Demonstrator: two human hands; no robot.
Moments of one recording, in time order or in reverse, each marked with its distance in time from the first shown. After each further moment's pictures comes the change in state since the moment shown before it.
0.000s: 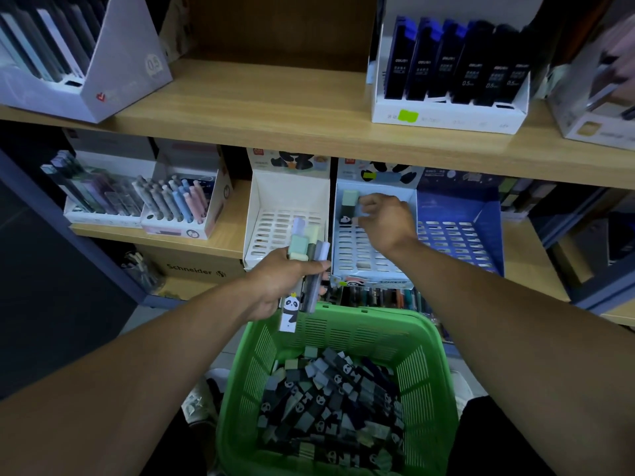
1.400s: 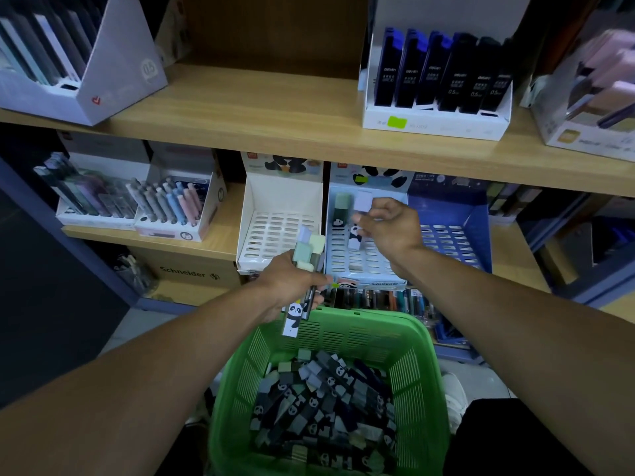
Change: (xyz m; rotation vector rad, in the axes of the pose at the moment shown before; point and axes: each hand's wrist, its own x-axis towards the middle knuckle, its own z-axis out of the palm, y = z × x) left_hand 0.009 -0.004 0.019 0.056 0.071 -0.016; right_hand -0.030 -0.012 -0.016 0.600 0.086 0.204
